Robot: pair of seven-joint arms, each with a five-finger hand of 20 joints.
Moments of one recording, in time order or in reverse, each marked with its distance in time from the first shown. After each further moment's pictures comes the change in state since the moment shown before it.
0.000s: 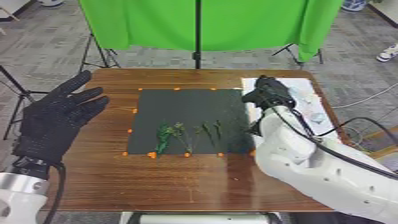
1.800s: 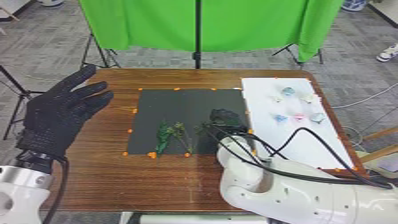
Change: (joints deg) left arm -3.0 1.3 1.1 0.6 0.0 -1.1 -0.5; right arm 5.6 -13.6 -19.6 6.5 -2.3 -4.6 1.2
